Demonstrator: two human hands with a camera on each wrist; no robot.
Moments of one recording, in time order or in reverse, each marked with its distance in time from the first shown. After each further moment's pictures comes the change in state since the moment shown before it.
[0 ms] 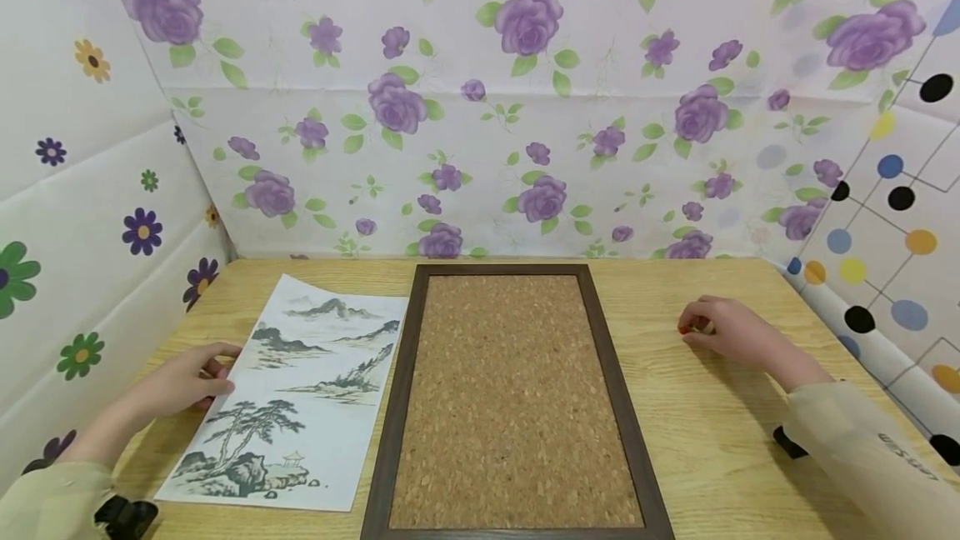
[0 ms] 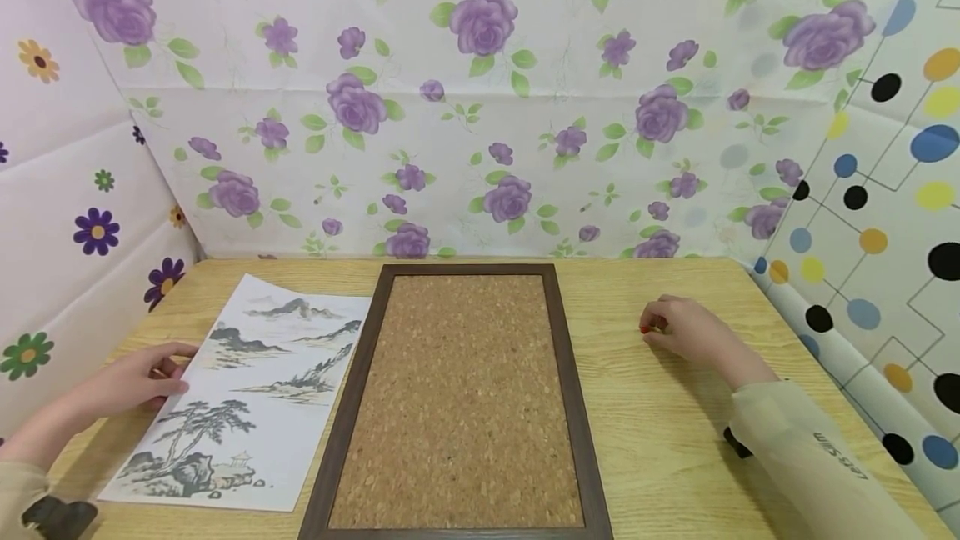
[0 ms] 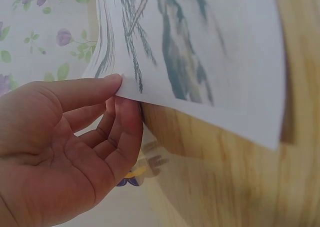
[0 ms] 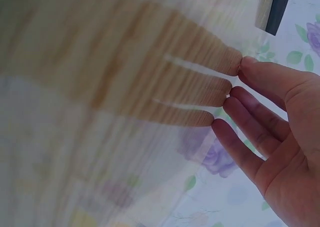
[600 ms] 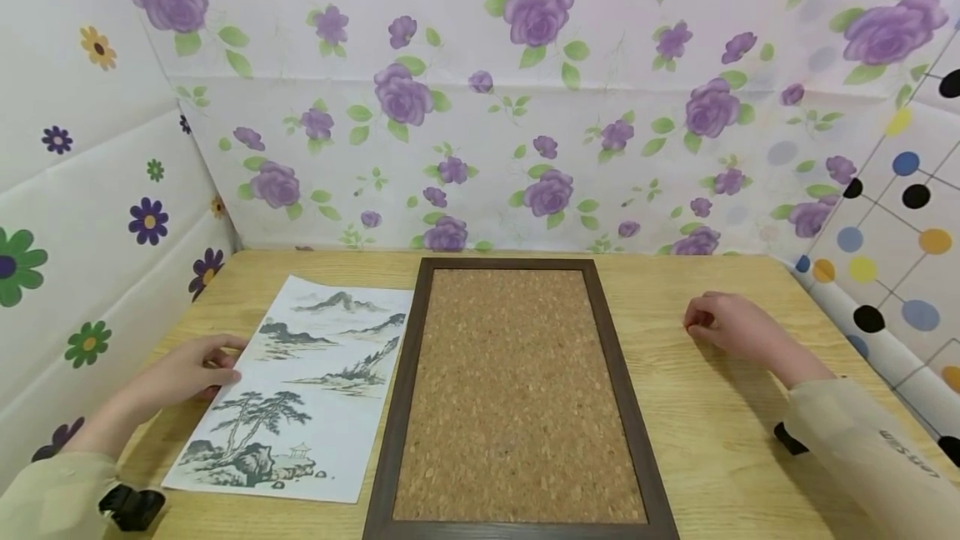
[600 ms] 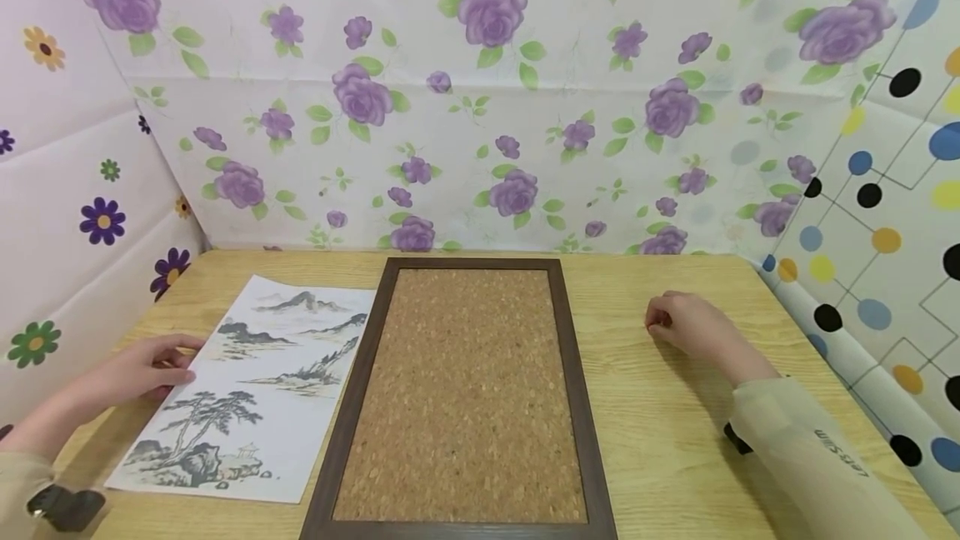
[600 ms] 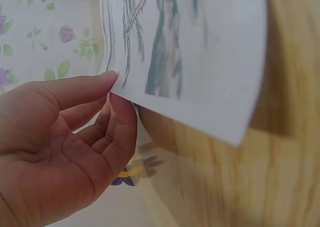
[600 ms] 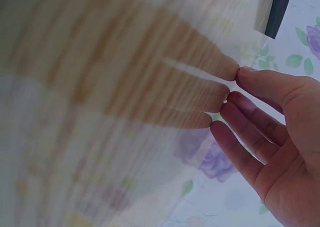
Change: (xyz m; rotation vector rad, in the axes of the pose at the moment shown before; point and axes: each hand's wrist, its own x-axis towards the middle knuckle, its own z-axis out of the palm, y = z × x) left_hand -0.002 -0.005 0.001 -0.071 0.011 -0.022; right_hand 0.006 0.000 0.002 -0.048 0.014 -0.002
